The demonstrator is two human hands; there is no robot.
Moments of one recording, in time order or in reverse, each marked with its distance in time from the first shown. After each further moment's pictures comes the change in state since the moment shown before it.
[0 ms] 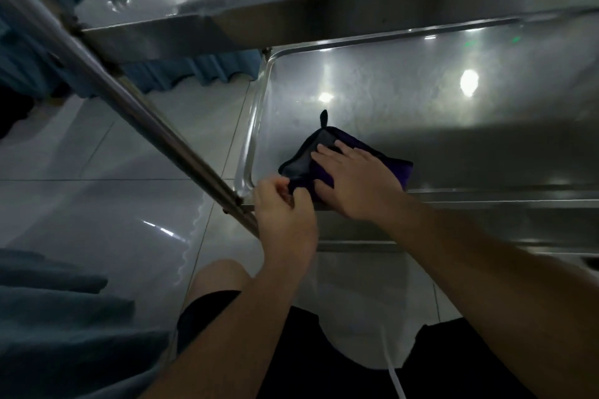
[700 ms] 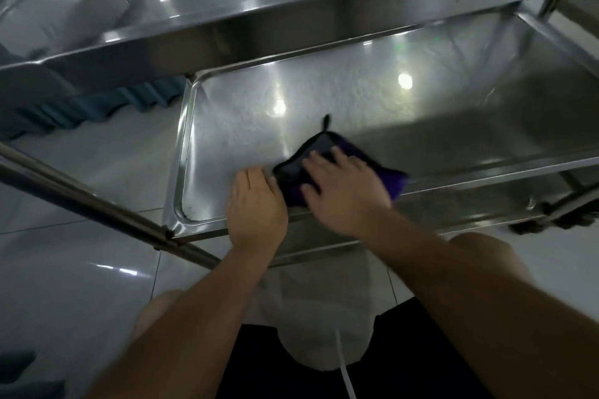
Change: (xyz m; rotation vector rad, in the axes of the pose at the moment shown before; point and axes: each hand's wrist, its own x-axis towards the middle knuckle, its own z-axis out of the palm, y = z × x) left_hand 0.013 0.006 0.071 0.627 -0.186 0.455; right_hand -0.075 0.056 -0.021 0.003 0.054 0.294
